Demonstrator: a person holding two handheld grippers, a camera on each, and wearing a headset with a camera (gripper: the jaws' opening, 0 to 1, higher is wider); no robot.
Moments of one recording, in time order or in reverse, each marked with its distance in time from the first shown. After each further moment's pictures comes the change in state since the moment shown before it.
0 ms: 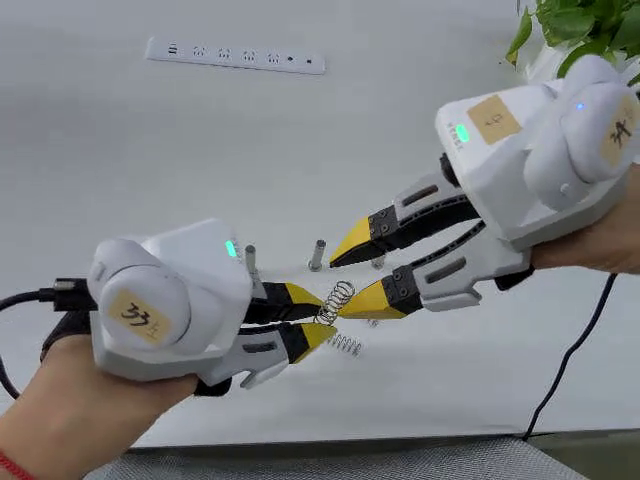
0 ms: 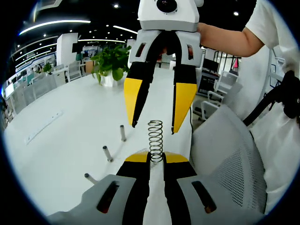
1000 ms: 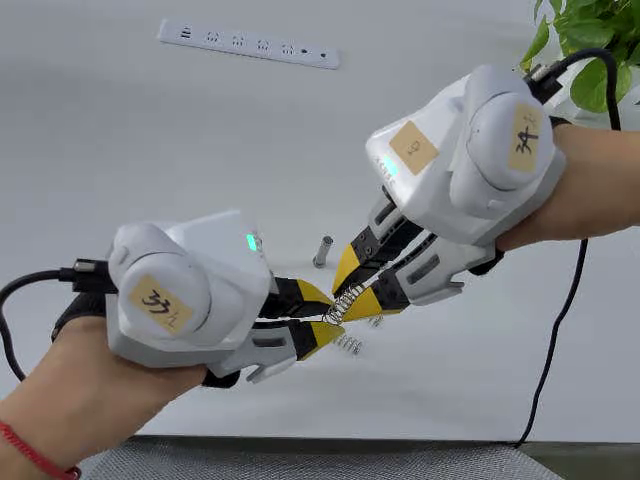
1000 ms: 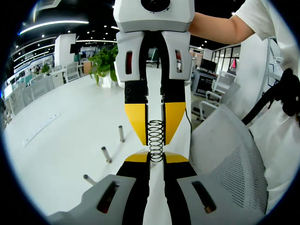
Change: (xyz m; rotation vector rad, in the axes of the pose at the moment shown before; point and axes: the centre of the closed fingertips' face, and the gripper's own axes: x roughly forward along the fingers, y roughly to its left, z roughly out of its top) left arm 0.001 0.003 0.001 0.006 -0.007 -0.019; right arm 0.015 0.002 -0.016 -0.120 0.202 0.143
